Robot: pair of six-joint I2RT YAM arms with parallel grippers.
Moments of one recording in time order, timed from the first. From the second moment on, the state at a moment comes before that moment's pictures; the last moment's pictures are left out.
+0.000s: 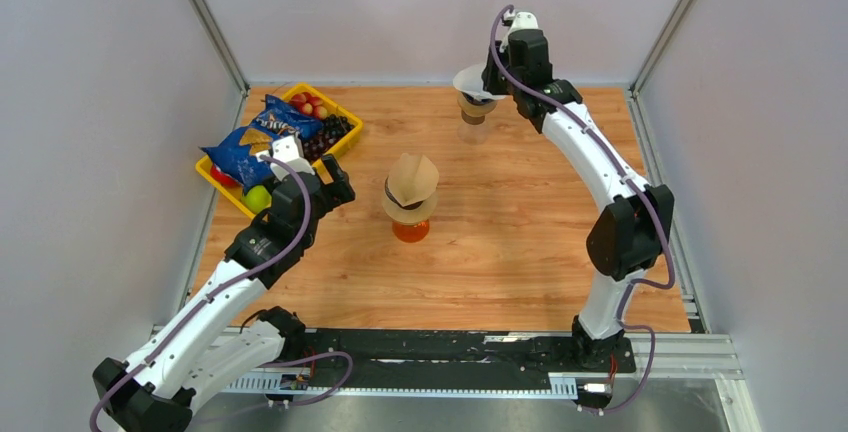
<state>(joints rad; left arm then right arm) -0.57 0.80 0.78 -0.39 -0.59 -0.57 0.37 1.81 1.81 -0.35 0.10 0.25</state>
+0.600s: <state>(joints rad) -0.57 0.80 0.78 -0.39 -0.60 -0.57 0.37 2.06 2.01 -0.43 0.12 0.14</state>
